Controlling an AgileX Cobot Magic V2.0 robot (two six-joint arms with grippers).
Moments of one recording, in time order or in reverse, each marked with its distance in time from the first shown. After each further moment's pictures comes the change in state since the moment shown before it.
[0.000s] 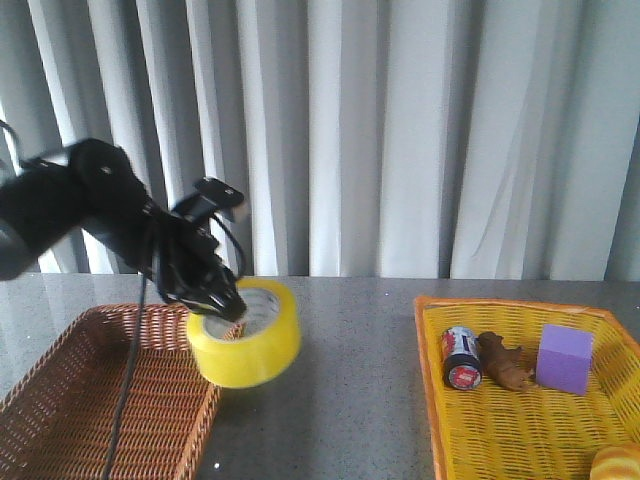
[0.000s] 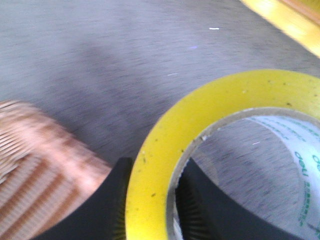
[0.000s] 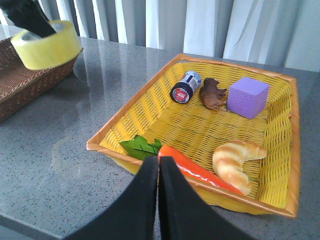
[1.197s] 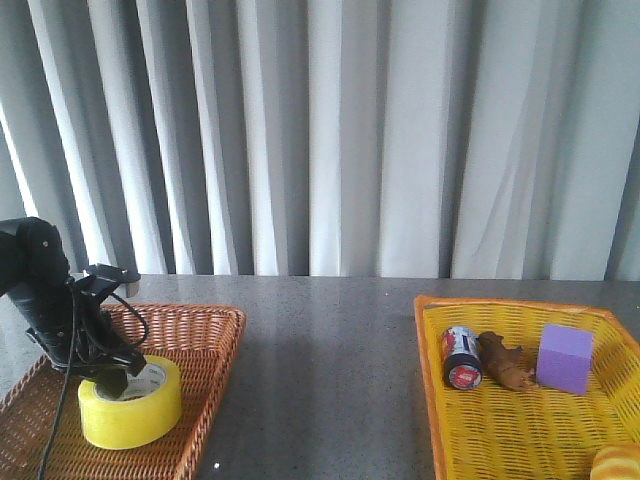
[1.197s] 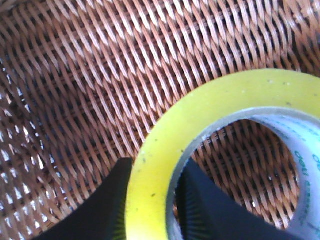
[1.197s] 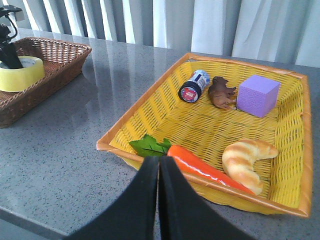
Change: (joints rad) left arm 0.228 0.105 0.184 0.171 -0.004 -0.176; right arm 0.000 0.000 0.000 0.033 0.000 0.000
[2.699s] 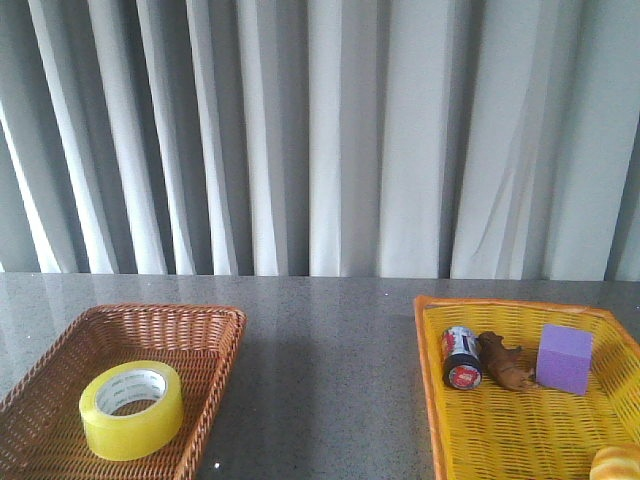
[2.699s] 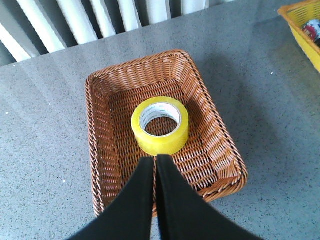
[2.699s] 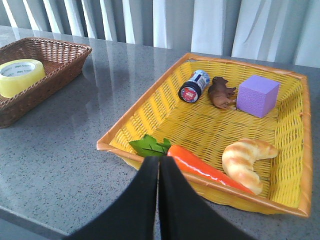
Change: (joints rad) left arm 0.000 -1.259 0.639 0.009 -0.131 -0.149; right arm 0.000 0.000 0.000 0.000 0.000 0.000
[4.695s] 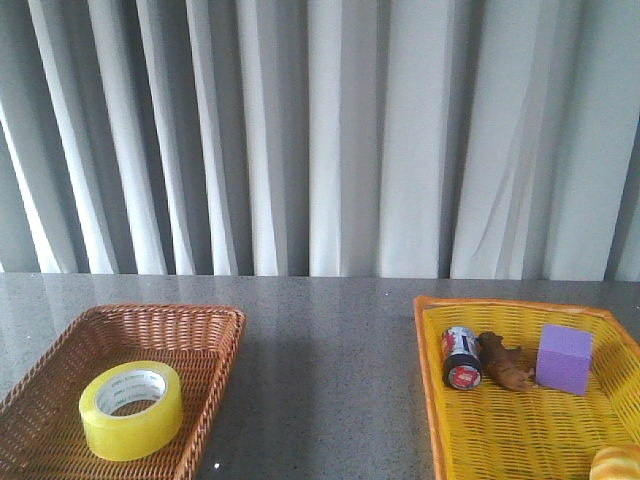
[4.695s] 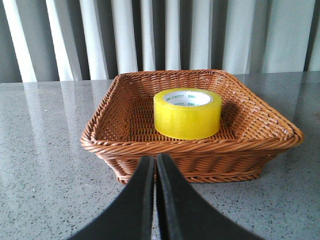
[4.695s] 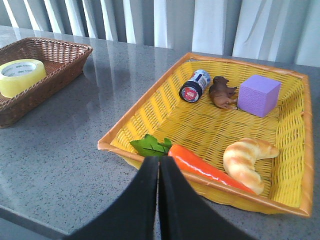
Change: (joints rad) left arm -0.001 -0.932 1.409 -0.063 -1.006 -0.054; right arm 0.000 0.000 0.000 0.003 0.001 0.000
